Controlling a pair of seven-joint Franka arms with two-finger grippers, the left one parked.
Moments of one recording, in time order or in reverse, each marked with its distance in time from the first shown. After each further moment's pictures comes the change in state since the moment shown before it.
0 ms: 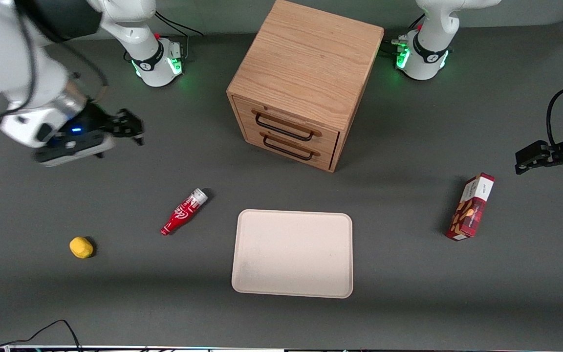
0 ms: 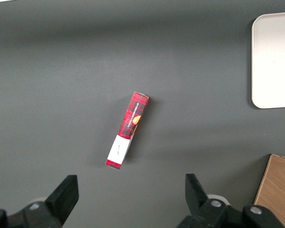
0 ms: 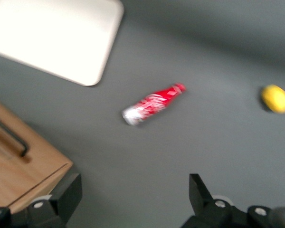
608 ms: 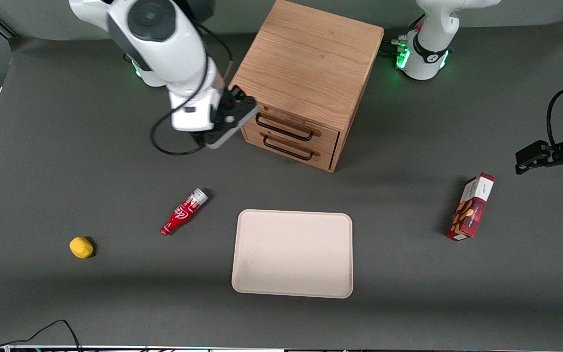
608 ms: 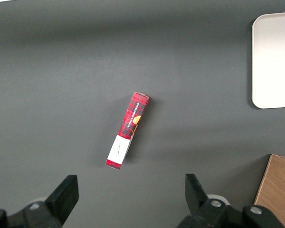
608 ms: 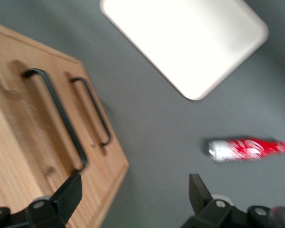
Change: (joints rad) arm 0.100 0.262 0.322 0.113 -0.107 0.069 -0.001
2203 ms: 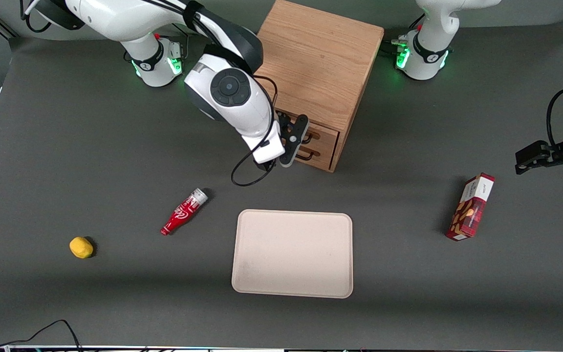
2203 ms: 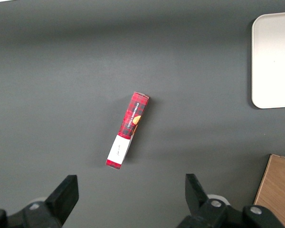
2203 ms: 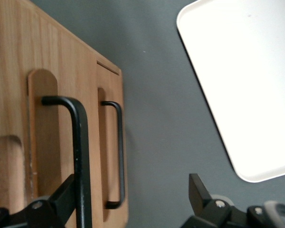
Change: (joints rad) arm 0.112 0.261 -0.016 0.015 -0.099 0.221 -0.269
